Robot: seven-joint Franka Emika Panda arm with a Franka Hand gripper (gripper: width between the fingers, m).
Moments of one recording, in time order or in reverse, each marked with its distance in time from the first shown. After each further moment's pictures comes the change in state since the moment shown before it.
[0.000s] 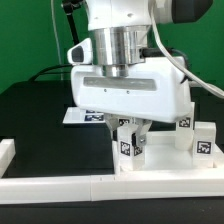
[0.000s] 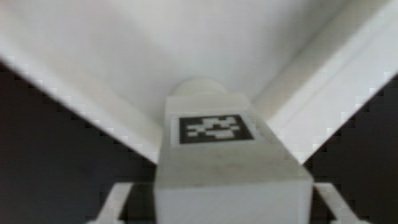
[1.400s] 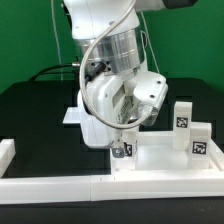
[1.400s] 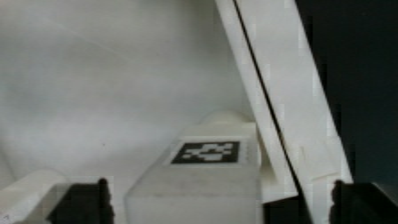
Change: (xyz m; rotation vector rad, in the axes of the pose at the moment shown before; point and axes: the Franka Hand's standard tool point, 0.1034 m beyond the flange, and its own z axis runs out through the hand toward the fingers) arm -0.002 -0.001 -0.005 -0.116 -0.111 0.826
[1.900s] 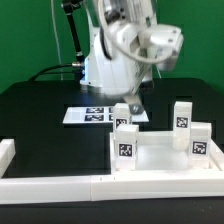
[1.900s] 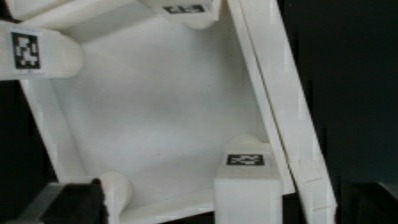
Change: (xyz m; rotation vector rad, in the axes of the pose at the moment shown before) arm -0.031 0.022 -0.054 -0.013 -0.052 -0.012
